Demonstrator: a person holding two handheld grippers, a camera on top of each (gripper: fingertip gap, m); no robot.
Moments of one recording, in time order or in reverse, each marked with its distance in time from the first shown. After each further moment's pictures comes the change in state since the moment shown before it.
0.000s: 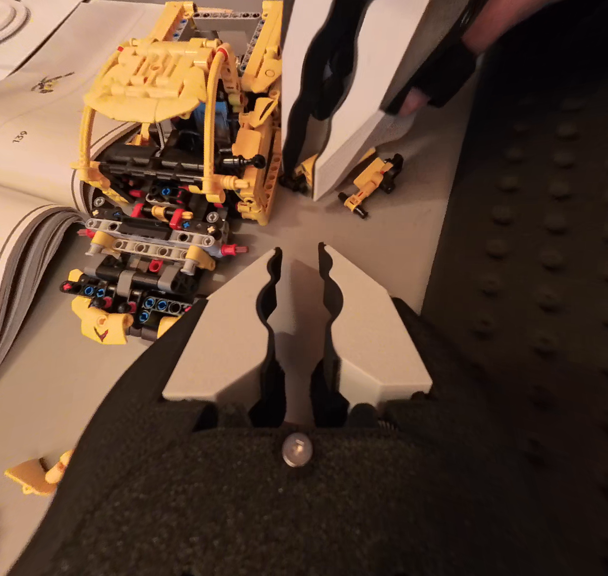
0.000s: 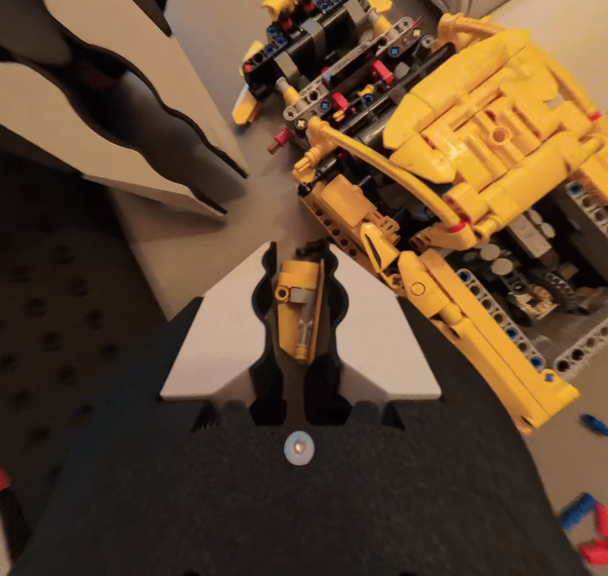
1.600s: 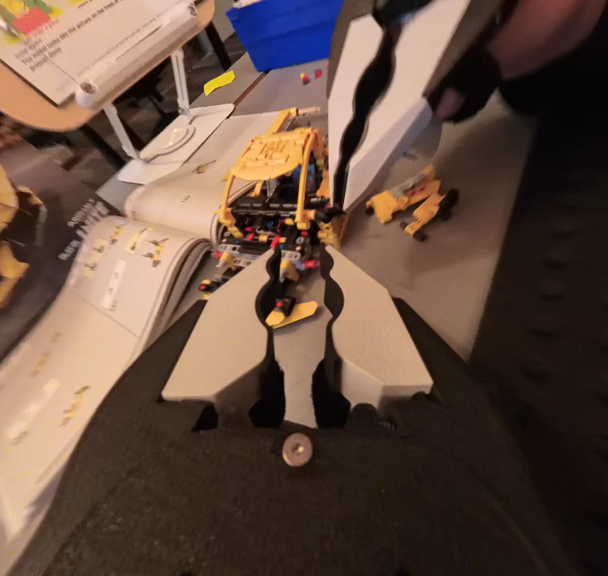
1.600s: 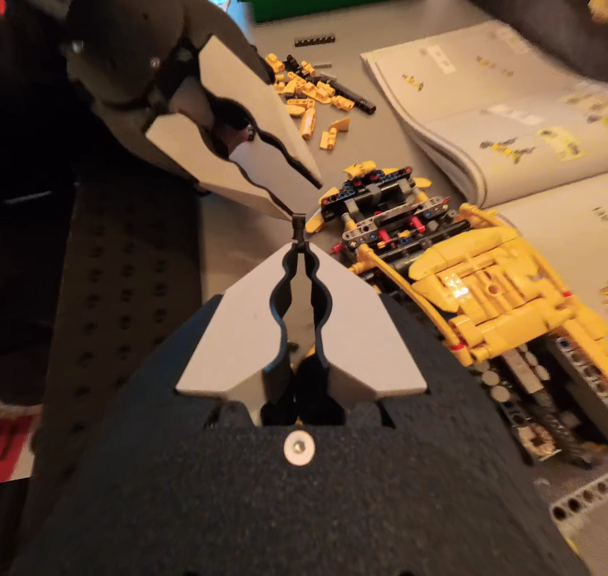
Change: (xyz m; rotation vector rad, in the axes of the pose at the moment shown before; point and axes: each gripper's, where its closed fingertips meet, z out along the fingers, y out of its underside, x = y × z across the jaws) left arm -0.037 -0.026 -0.042 0.204 -0.258 0.121; right arm -0.032 -0.061 -0.023 0.331 -0.227 -0.164
